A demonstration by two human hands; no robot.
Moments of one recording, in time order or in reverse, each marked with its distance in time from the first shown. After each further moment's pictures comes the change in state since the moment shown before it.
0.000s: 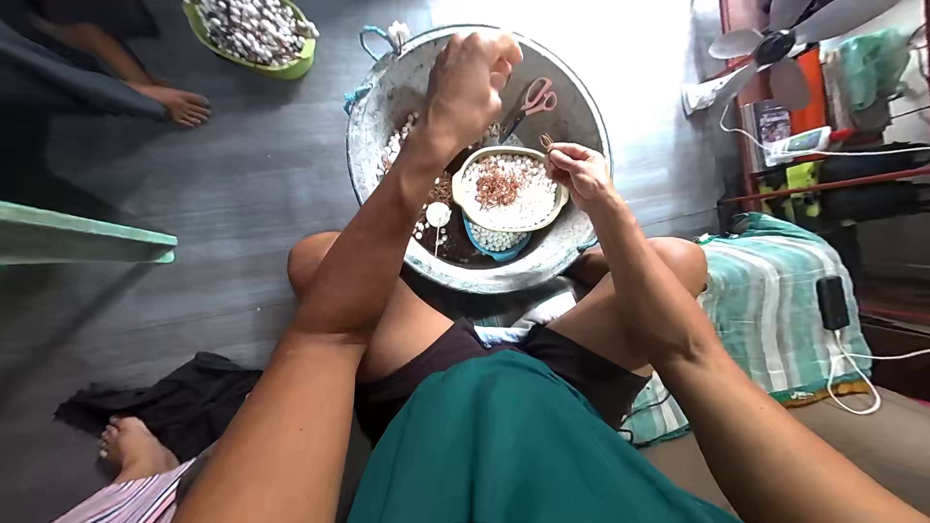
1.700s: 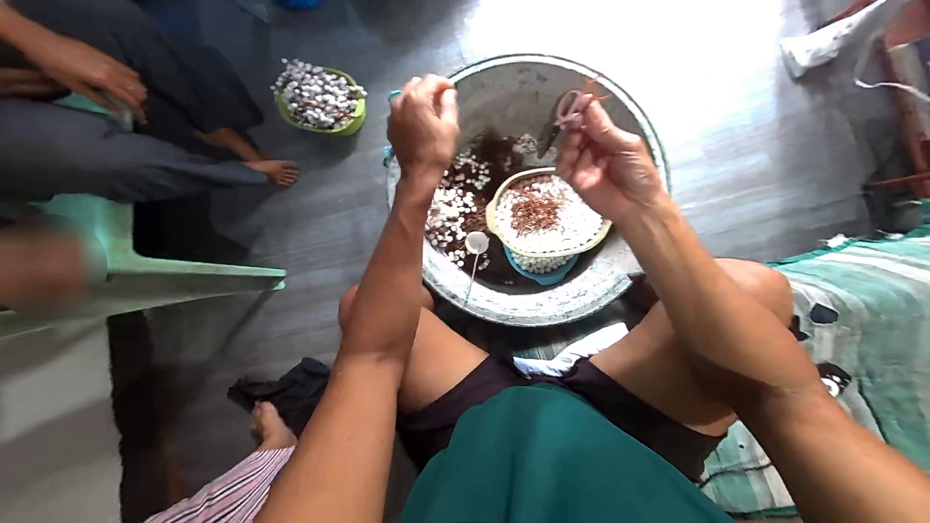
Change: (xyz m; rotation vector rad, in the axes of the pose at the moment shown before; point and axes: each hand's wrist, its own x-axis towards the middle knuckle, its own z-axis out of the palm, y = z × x) left_hand 0.031 -0.053 -0.002 0.224 0.270 -0.321; right_hand -0.004 -0.081 0.050 0.767 -0.375 0.019
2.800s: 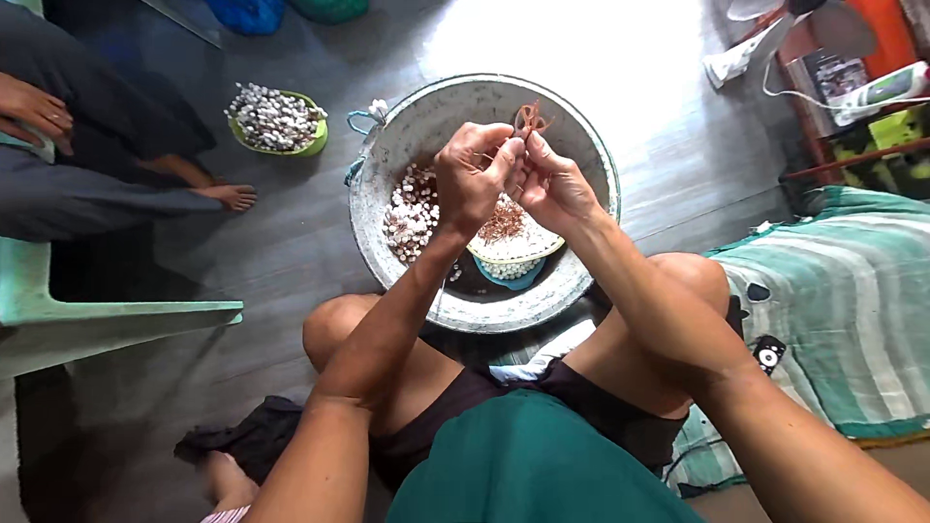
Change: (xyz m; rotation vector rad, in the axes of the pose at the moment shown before) left_hand -0.070 0.087 0.045 -0.819 0.001 0.284; right_hand -0.005 0.014 -0.013 0.134 0.015 0.021
